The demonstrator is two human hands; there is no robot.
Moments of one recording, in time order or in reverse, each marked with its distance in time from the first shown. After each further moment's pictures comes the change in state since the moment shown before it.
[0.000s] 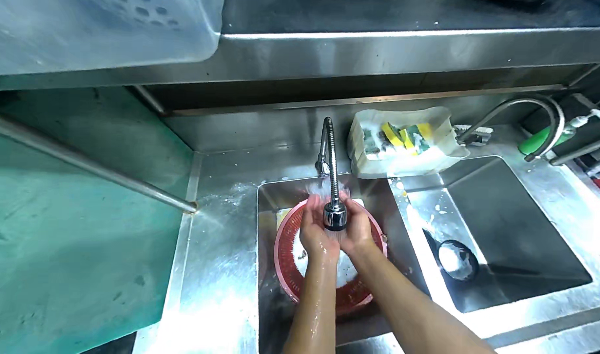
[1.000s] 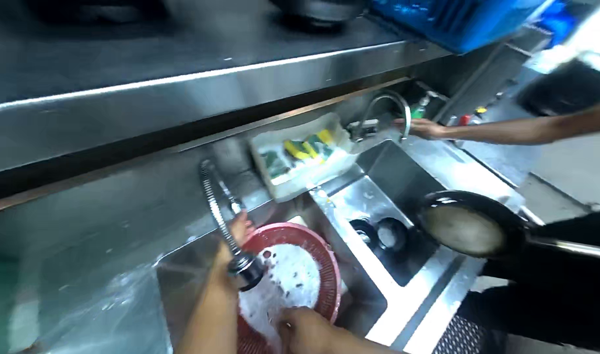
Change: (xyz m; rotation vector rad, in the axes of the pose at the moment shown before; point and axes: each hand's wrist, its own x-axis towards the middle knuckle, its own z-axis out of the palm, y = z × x) left_hand 0.151 -0.019 0.034 1.262 -0.343 -0.229; right_hand -0.087 0.017 -0.079 -1.519 -0.201 0.186
